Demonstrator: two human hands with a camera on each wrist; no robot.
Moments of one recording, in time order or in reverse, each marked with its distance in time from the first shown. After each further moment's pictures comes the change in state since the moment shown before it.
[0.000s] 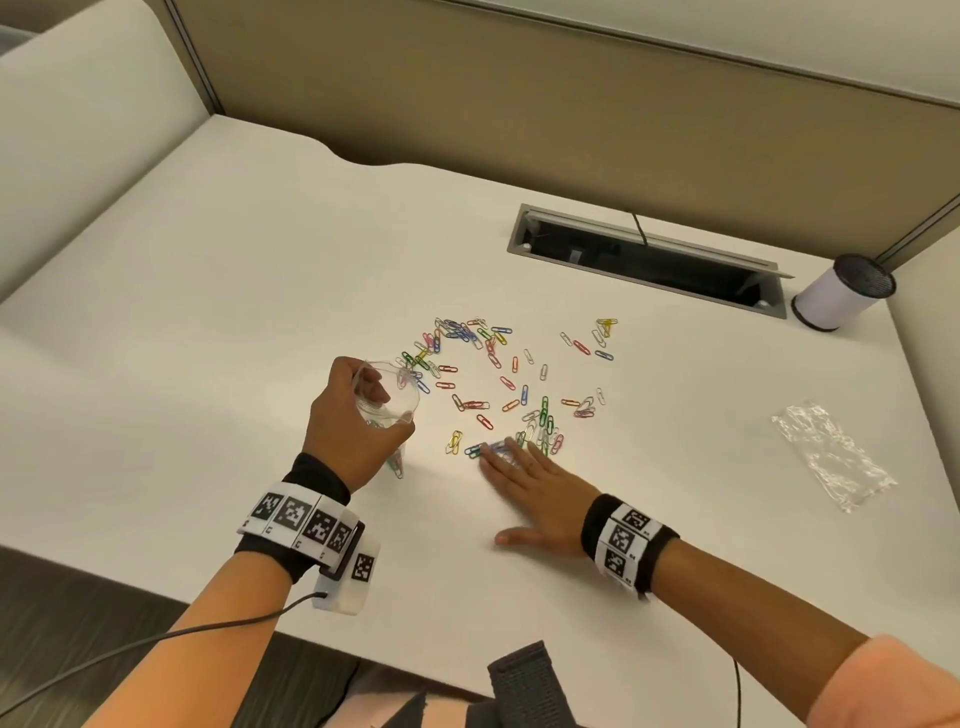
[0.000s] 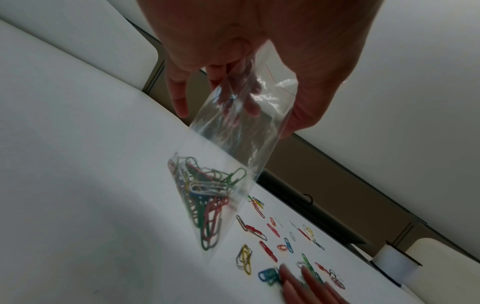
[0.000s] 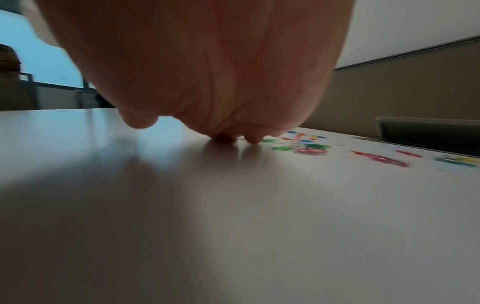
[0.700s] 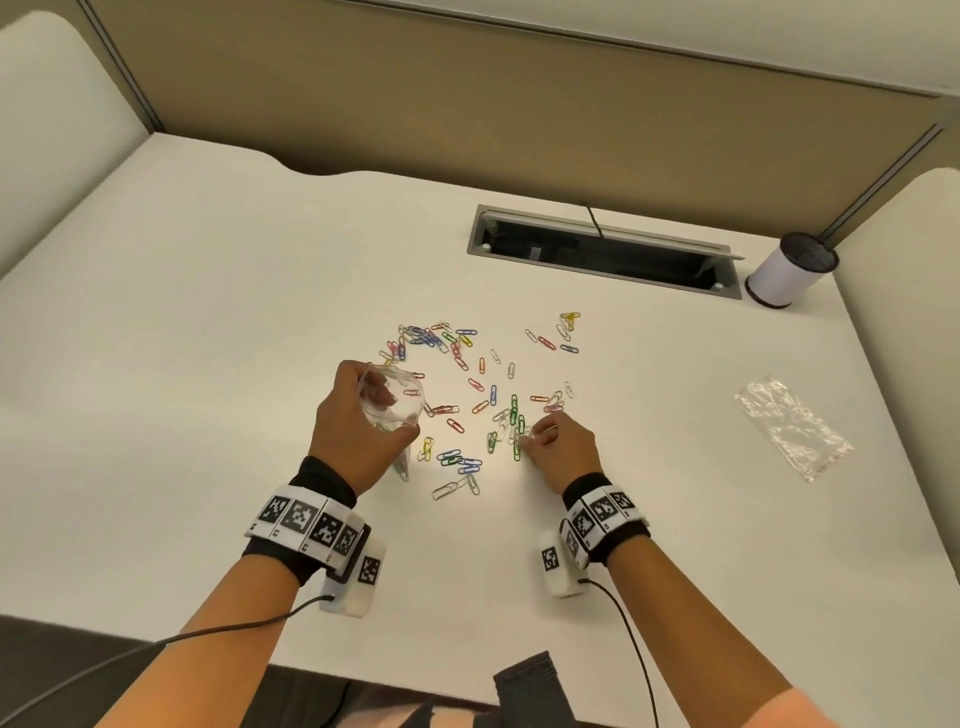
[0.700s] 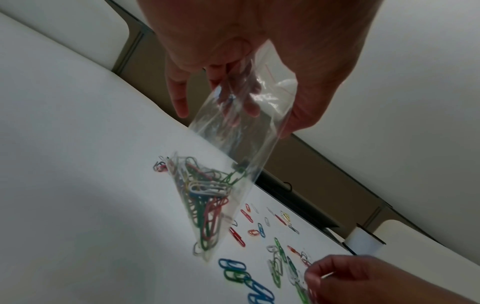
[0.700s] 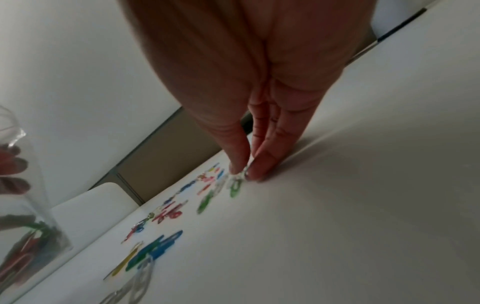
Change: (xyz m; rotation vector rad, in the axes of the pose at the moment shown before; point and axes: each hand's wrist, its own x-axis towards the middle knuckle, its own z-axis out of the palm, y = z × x) left_hand 0.006 0.018 0.032 -0.005 -0.093 0.061; right_hand -0.007 0.020 -0.030 1.084 0.670 0.927
